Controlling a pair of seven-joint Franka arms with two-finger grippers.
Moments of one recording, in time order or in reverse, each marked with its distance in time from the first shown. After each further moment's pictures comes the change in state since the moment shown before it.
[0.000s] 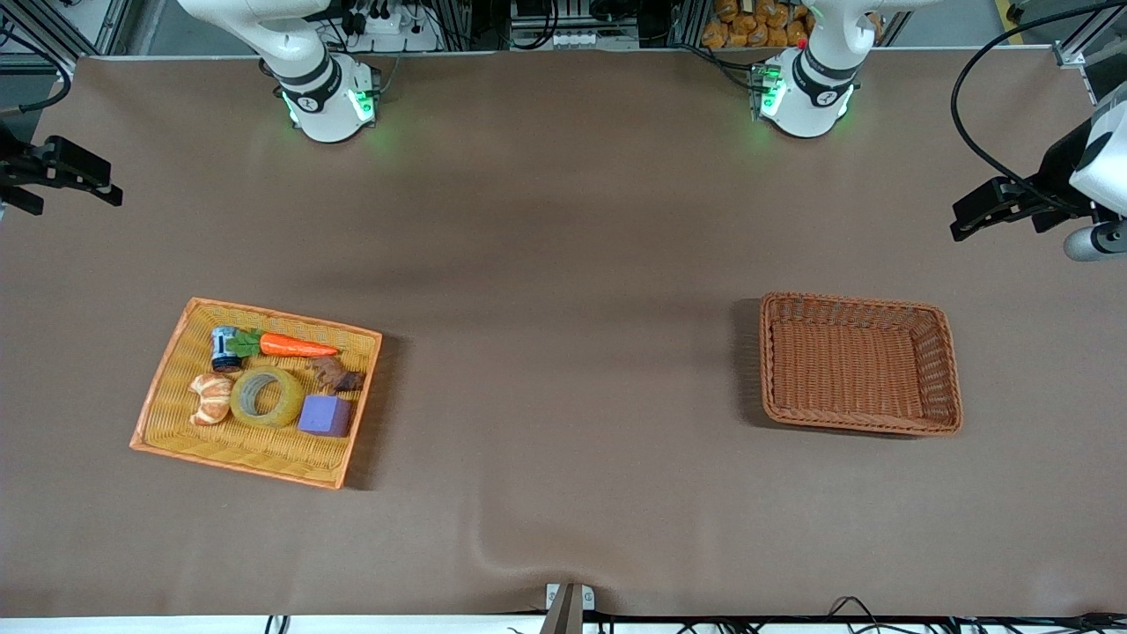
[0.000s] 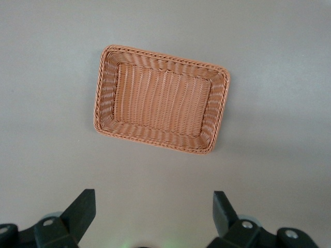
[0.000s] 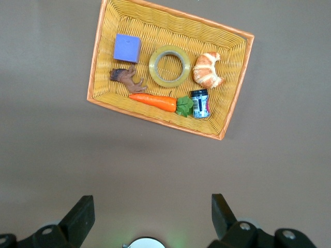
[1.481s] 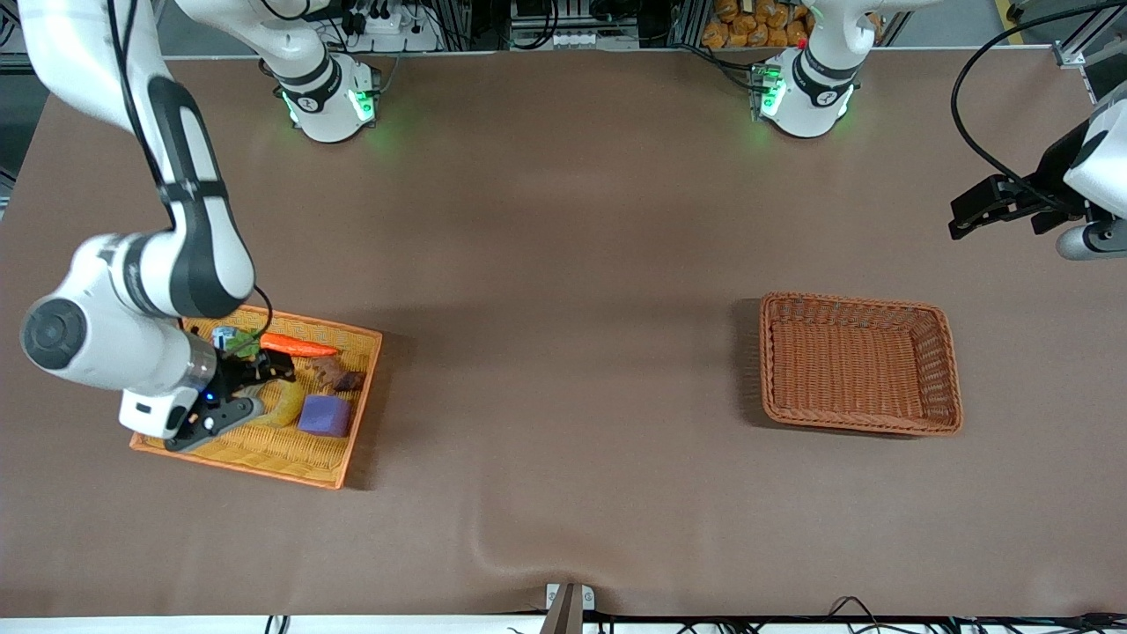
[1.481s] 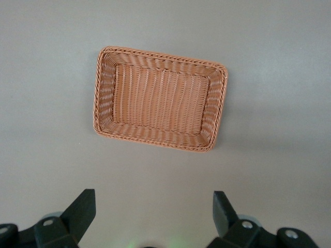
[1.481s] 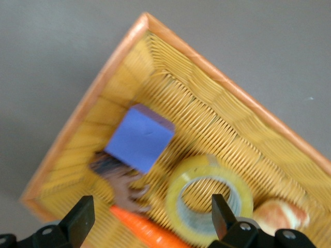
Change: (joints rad) left arm -0.001 0.003 -0.001 0.002 0.000 -0.004 0.029; right arm 0.070 0.597 0.018 -0.040 0.146 0.668 -0.400
